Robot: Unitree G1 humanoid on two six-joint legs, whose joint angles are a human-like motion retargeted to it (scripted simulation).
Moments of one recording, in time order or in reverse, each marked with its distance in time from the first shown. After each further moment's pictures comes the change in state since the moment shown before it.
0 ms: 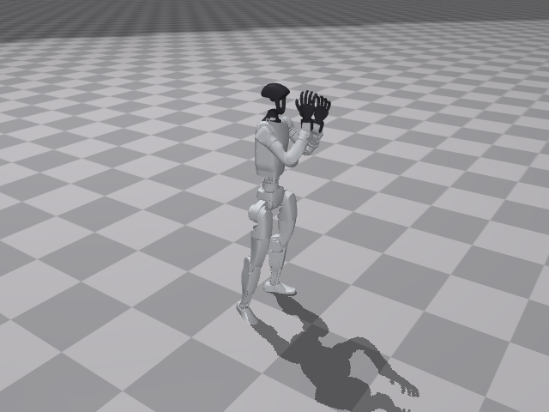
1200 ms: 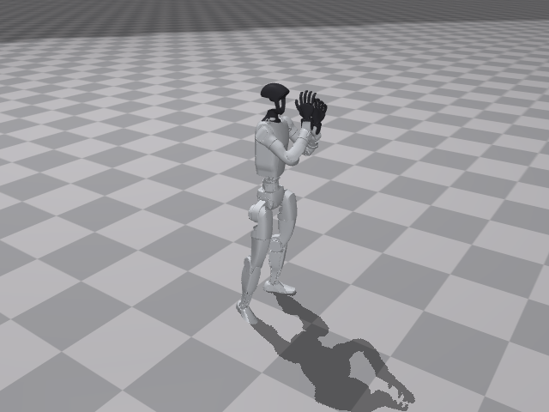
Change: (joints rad) left arm -0.014 -0.040 -0.095 -0.003 -0.051 -0.007 -0.062; right arm -0.058 0.003 0.090 0.027 -0.069 0.013 0.005; waist -0.018 0.009 -0.006; left_leg 0.002 0.002 -0.008 0.002 -0.002 0.000; right_leg 0.001 -0.001 -0.008 0.013 -0.007 -0.002
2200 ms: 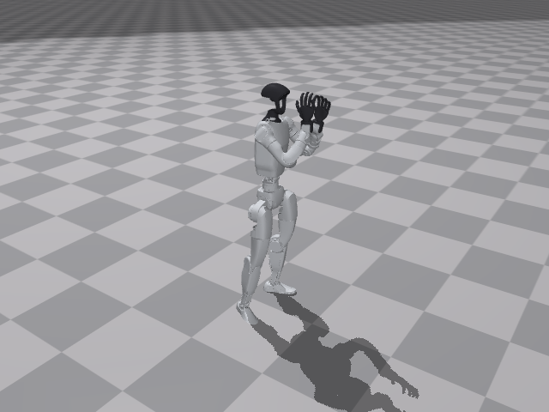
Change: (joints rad) left arm 0.025 0.023 0.111 -0.016 0.010 0.010 0.043; right arm 0.074 -0.006 -0.062 -0.019 0.023 0.012 -0.080; waist 0.001 -0.002 0.011; left_leg 0.006 0.002 0.023 0.002 -0.004 -0.003; right_leg -0.003 0.004 0.023 -0.008 0.009 0.005
